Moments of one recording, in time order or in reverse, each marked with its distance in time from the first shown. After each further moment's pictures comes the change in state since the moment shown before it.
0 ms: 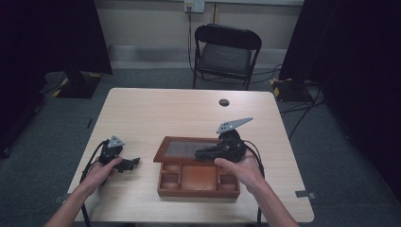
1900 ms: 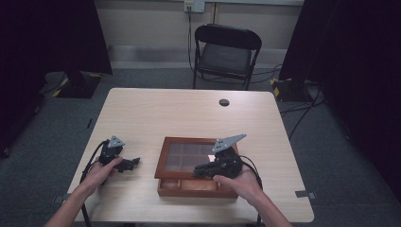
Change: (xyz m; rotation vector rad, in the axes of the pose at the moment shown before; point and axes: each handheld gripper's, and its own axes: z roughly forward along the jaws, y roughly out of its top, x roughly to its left) left arm 0.000 0.000 -0.001 0.006 0.000 0.006; right arm 0.007 -0.038 0.021 0.069 0.020 -0.076
